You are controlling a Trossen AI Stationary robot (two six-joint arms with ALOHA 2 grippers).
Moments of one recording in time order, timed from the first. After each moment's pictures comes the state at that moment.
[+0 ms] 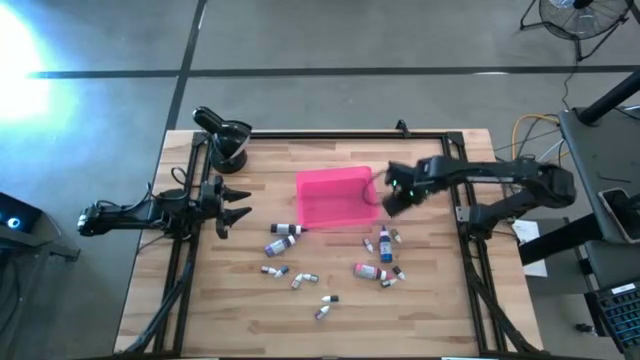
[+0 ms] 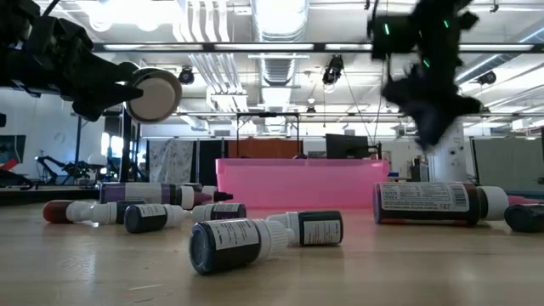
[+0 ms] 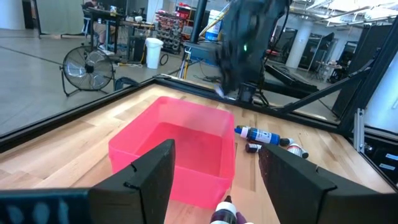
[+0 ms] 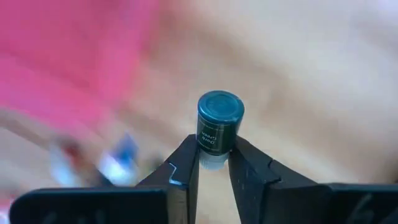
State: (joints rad) left arm 0.00 0.04 0.06 -0.11 -0.23 -0.22; right arm -0.25 1.31 0.93 -0.98 0.08 0.84
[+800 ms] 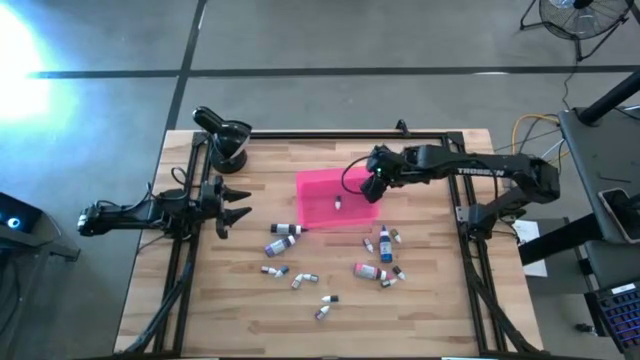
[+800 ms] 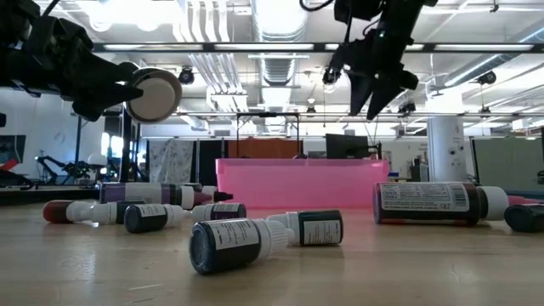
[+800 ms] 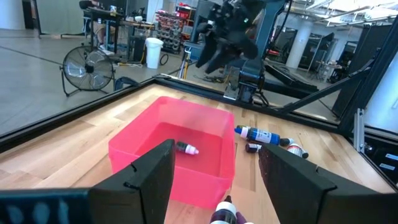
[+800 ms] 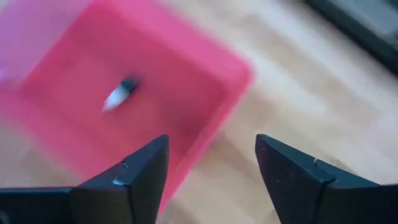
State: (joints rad) left arm 0.00 0.04 0.06 -0.11 -0.23 -0.22; right arm -0.21 1.45 1.20 -0.90 0.25 0.59
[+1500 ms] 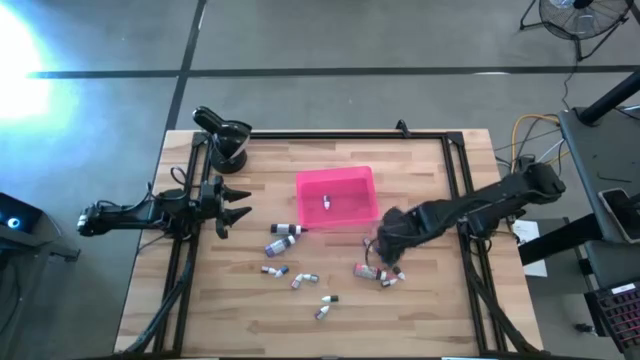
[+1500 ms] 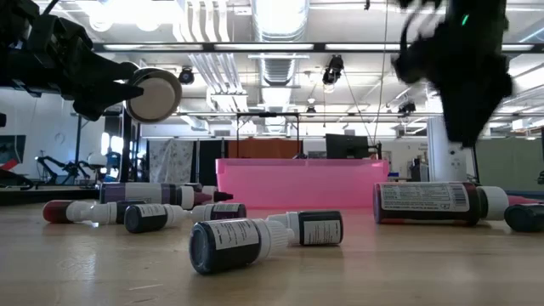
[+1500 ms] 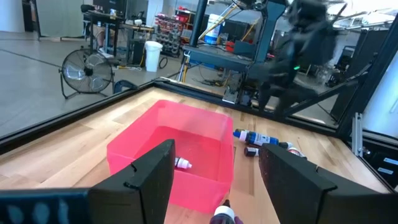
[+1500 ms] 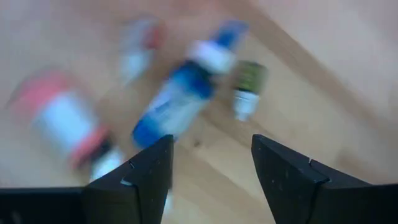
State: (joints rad) left arm 0.00 0.04 0.06 -0.08 -0.23 -0.22; right arm 0.26 1.45 0.97 -0.99 0.09 1.25
